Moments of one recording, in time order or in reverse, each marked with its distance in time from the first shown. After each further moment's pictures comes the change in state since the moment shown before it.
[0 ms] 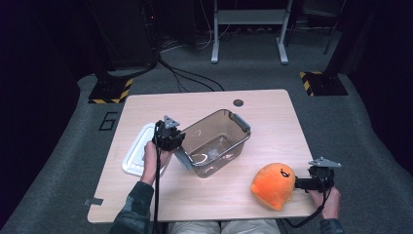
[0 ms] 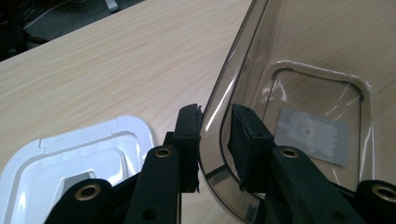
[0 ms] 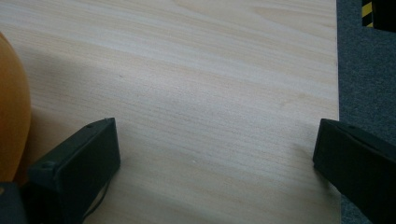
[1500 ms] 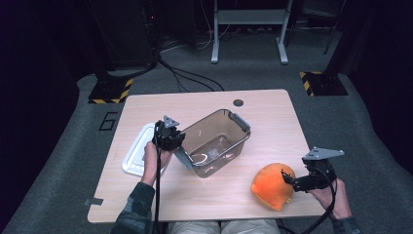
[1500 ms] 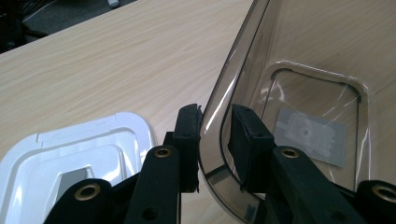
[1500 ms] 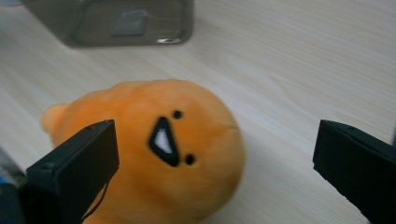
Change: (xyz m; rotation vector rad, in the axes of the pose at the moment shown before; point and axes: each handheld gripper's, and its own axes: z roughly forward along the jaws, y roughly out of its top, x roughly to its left) left arm 0.000 0.000 0.000 0.003 -0.002 -0.029; right arm 0.058 0.071 -0.090 0.003 0.261 -0.225
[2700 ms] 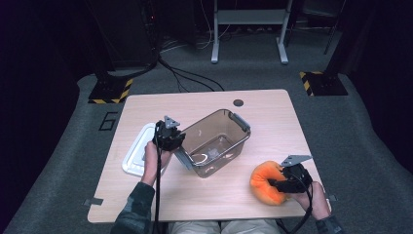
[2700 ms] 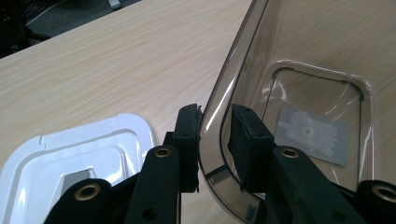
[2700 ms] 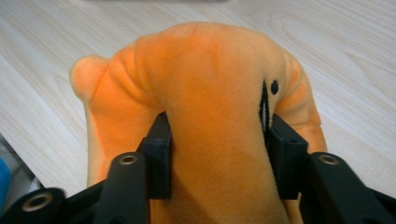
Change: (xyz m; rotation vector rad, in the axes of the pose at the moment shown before) left arm -0.002 0.000 0.000 0.000 0.010 0.018; right arm 0.026 -0.007 0.052 0.124 0.051 -0.048
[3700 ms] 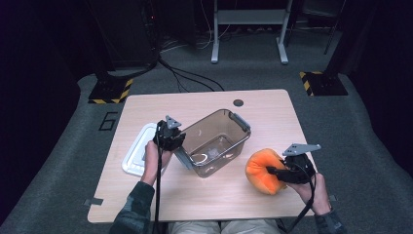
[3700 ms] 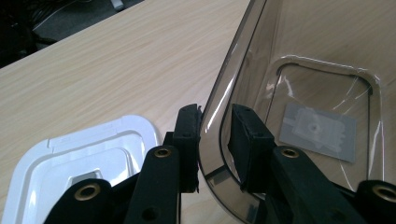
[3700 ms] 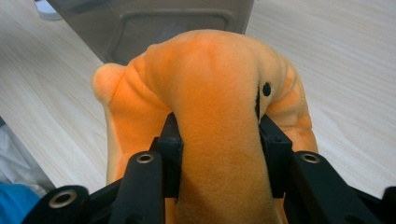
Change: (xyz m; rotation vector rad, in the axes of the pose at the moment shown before) left arm -0.003 0.002 0.001 0.011 0.020 0.031; right arm 0.007 0.037 -0.034 -0.131 0.014 0.021
